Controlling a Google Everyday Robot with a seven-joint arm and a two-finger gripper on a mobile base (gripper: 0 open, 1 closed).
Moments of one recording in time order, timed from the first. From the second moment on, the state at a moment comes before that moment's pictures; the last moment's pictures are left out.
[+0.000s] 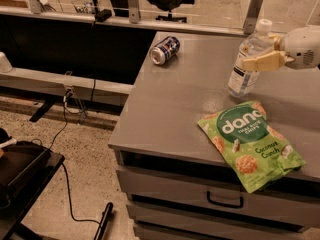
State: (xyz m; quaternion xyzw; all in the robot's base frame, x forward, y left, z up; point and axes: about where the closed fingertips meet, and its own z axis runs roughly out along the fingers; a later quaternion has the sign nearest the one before) arm 0.623 -0.237 0.950 -0.47 0.67 0.29 0.50
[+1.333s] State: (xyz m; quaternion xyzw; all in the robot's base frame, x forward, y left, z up) arm 0.596 -0.215 0.939 -0.51 0.63 0.36 0.47
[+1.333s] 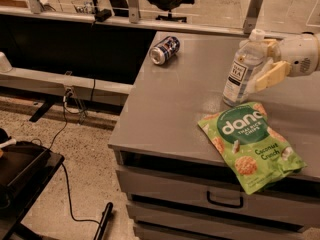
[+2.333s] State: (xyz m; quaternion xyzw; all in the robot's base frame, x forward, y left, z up) arm 0.614 -0.258 0.922 -0.47 0.67 0.32 0.48
